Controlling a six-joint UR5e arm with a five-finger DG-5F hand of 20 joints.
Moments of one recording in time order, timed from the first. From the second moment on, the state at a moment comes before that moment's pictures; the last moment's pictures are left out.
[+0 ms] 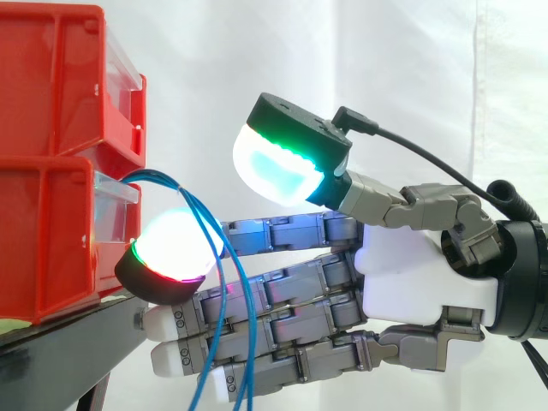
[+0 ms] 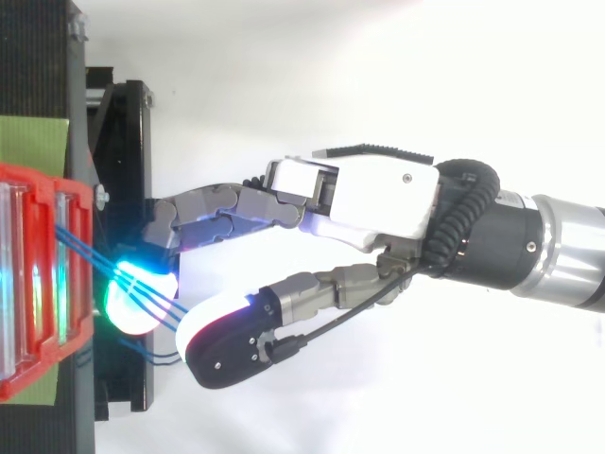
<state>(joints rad) 0.22 -2.36 -1.21 -2.59 -1.24 -0.12</state>
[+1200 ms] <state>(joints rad) 0.20 -2.36 -1.20 -2.66 -1.25 -0.04</state>
